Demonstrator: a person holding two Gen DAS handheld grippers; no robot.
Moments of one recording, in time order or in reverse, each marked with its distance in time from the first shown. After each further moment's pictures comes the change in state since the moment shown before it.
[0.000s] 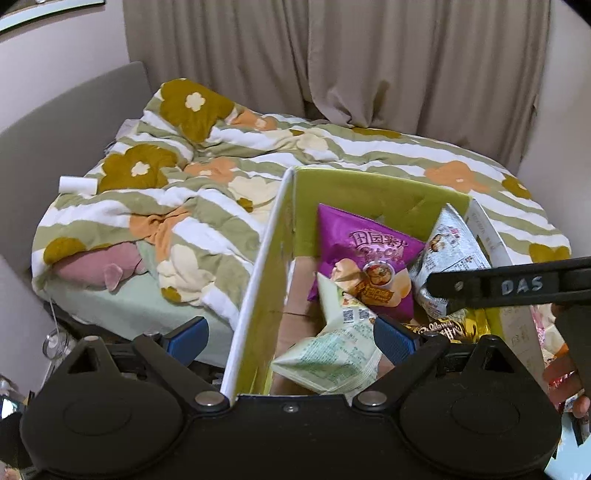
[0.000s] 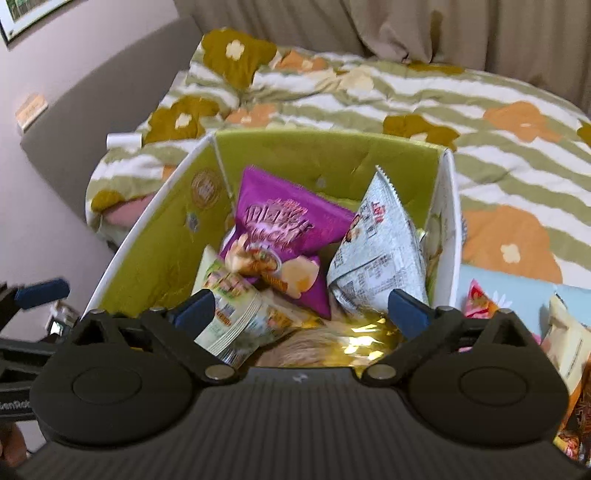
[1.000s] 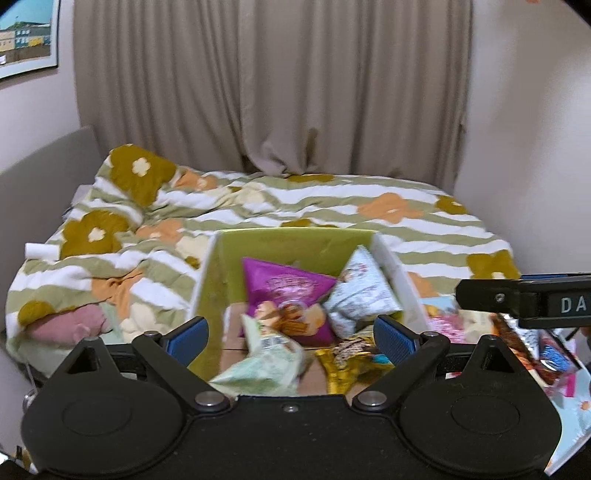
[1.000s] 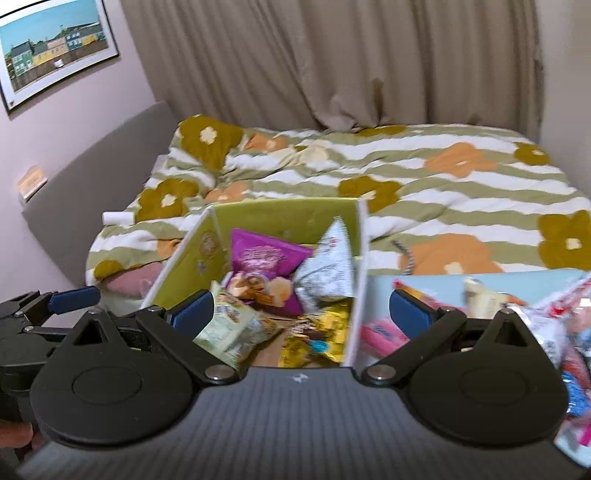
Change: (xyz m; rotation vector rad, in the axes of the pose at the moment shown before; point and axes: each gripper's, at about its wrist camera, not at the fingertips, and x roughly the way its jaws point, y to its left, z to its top) left arm -0.078 -0.041 -0.011 0.143 -0.176 -0.170; right arm -0.145 -0.003 -0.055 0.113 -0.248 -0.100
